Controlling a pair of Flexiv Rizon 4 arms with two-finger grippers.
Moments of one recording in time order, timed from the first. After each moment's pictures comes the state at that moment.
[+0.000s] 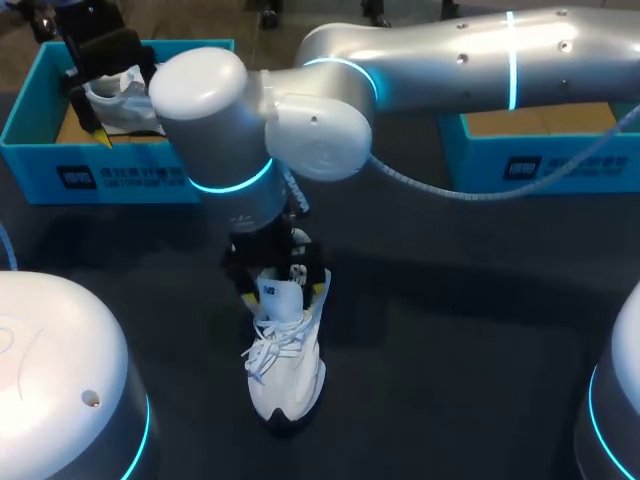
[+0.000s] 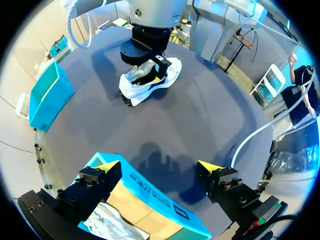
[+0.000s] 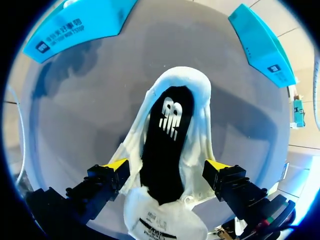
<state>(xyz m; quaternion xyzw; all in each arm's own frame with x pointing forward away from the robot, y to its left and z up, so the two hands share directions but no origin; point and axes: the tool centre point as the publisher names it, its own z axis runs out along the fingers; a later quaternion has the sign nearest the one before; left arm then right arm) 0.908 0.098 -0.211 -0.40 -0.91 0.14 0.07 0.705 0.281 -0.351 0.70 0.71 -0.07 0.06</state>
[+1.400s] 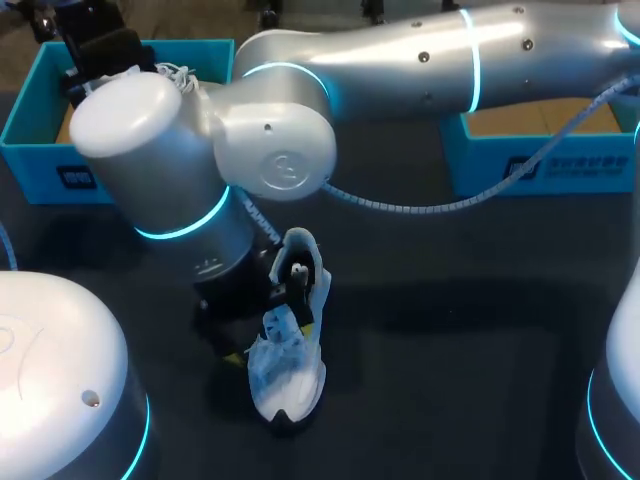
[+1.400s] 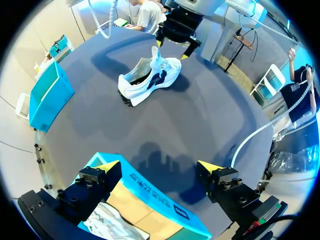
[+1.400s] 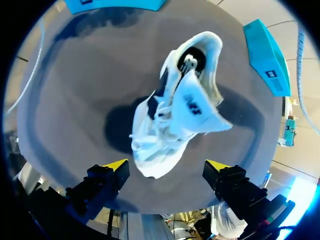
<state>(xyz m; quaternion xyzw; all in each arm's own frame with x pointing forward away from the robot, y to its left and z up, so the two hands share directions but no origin) 0.908 0.098 -0.211 -0.40 -0.91 0.14 0.07 0.595 0.294 -0.306 0.61 0.78 -0.12 0.05</state>
